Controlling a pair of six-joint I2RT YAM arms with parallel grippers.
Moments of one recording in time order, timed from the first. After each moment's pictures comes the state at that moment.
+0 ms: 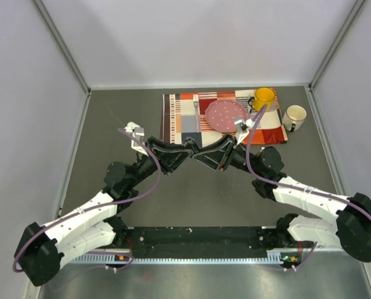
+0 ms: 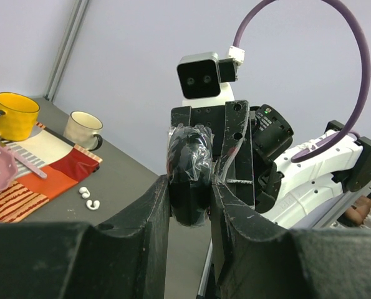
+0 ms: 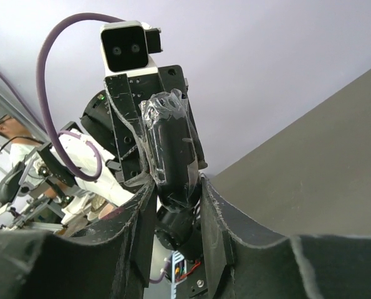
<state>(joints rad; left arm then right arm) -0.71 0.87 0.45 0.88 0.33 -0.73 0.76 1.12 0.54 0.97 -0.49 0.87</state>
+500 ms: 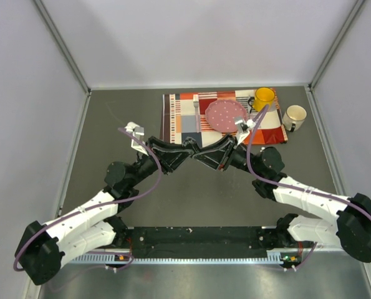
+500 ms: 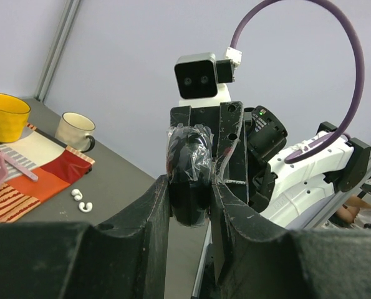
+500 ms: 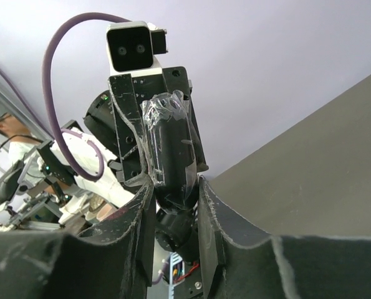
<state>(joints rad) -0.71 0.89 0.45 0.92 0.35 -0.76 0.76 1.12 0.54 0.99 -0.49 0.87</state>
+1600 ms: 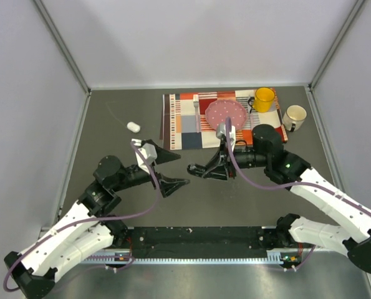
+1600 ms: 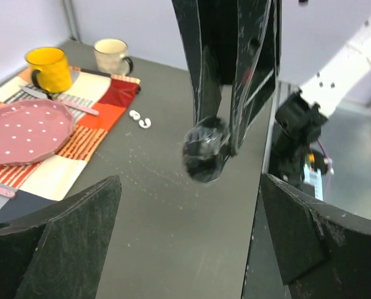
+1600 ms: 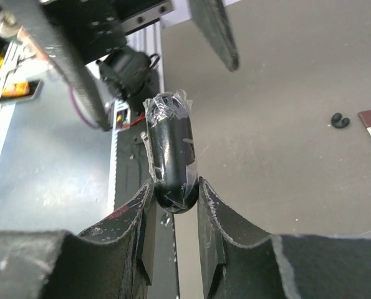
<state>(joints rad) -0.71 0.64 0.63 0.10 0.53 -0.16 0.73 1.00 0.91 -0.17 -0.76 0.11</state>
